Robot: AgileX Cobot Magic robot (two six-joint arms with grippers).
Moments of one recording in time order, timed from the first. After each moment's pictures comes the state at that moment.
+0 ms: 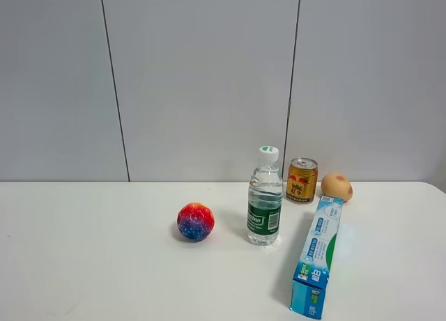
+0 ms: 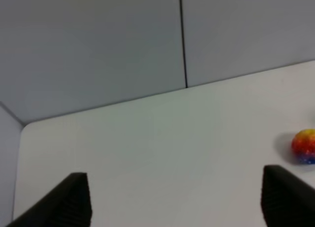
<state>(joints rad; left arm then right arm) -0.09 1.14 -1.68 -0.03 1.21 0.14 -0.03 0.00 -0.49 0.00 1.08 0.03</state>
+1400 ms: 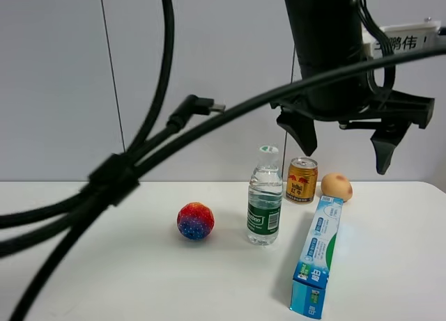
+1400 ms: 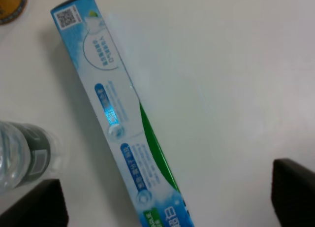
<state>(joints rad) -0.97 2.30 -2.31 0.01 1.12 -0.21 -0.03 0.00 -0.49 0.00 1.08 0.03</state>
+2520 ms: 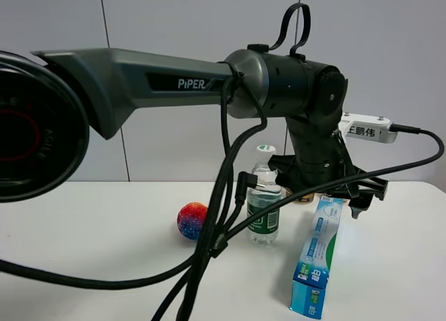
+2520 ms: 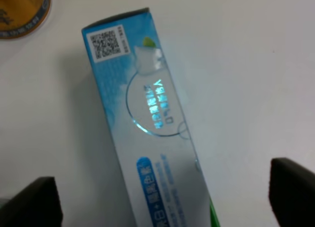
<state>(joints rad) -0.91 2.54 -2.31 0.10 0.81 -0.29 -0.03 0.00 -0.49 0.00 1.08 0.03</state>
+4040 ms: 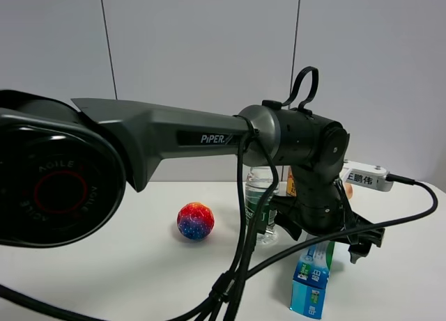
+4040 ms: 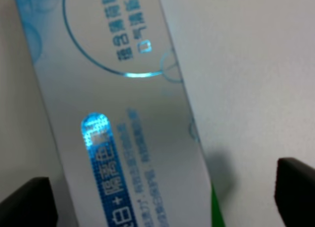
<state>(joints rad) -0.93 2.65 -2.31 0.06 0.82 -0.30 -0.03 0.00 -0.49 0.00 1.08 0.03</state>
